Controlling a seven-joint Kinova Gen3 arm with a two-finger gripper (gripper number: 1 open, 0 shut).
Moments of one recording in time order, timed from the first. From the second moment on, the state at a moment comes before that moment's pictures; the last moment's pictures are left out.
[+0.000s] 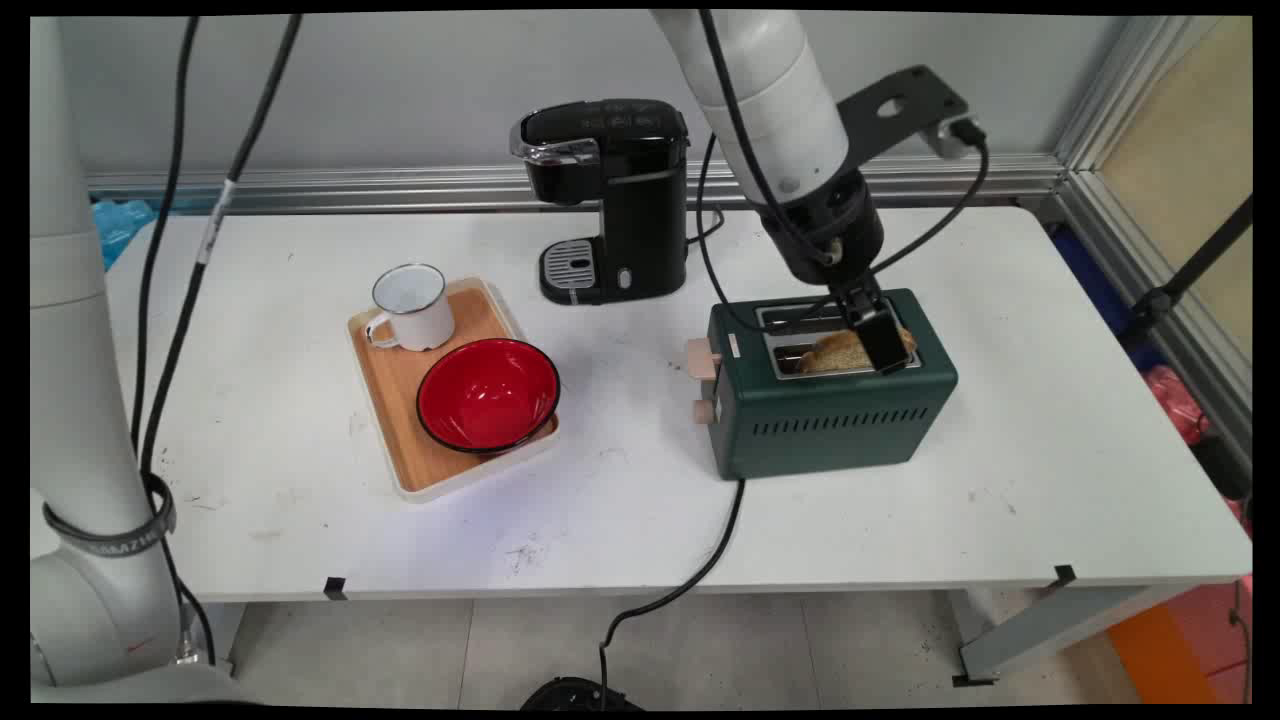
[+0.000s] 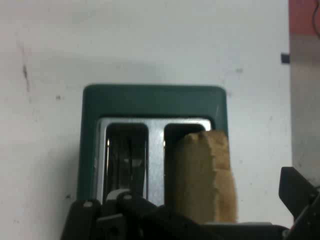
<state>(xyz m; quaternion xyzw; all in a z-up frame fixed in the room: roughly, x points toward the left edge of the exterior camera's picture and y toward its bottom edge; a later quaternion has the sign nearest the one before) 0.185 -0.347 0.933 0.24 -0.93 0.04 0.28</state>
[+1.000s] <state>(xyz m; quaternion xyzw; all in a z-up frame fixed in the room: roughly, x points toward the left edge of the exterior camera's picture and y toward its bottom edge) 0.303 -0.280 1.039 0.20 -0.92 0.07 0.34</state>
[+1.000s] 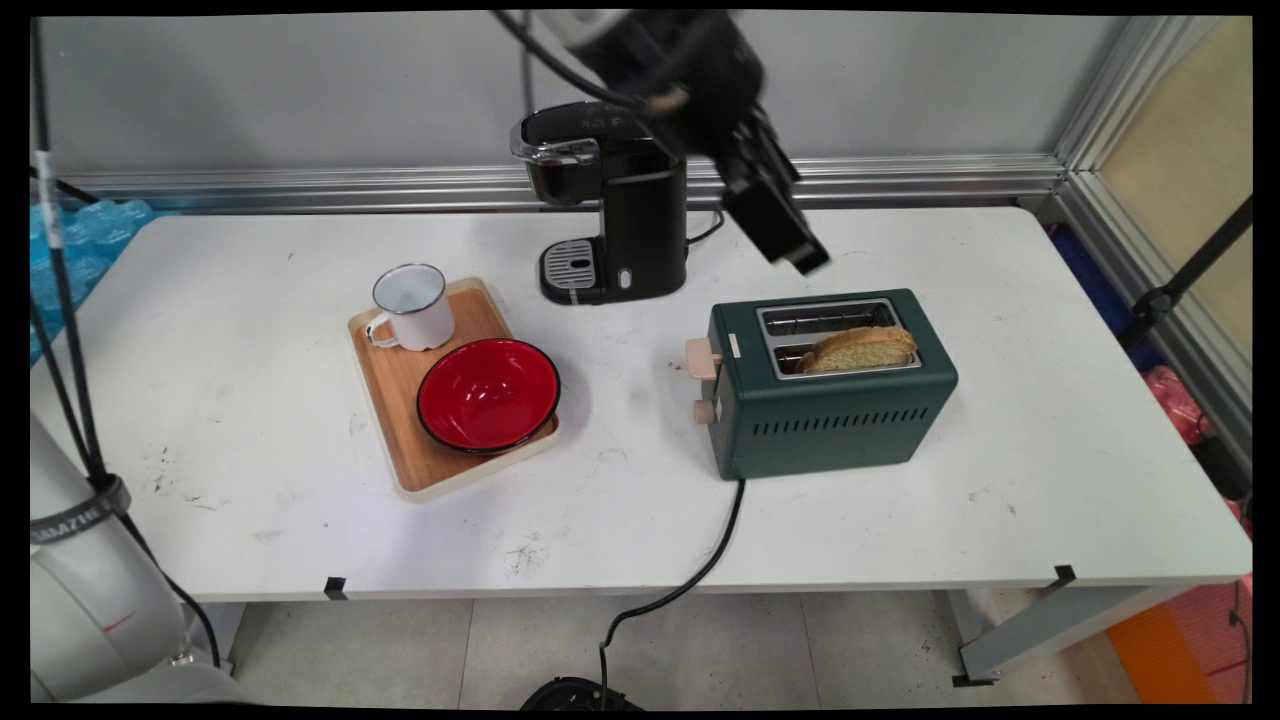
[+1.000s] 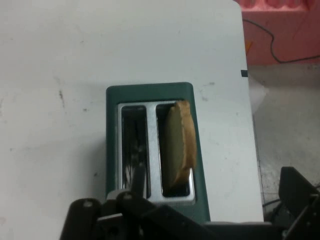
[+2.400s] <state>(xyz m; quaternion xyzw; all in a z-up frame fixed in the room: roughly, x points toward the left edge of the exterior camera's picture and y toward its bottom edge) 0.439 -0.208 0.961 0.24 -0.90 0.10 0.35</state>
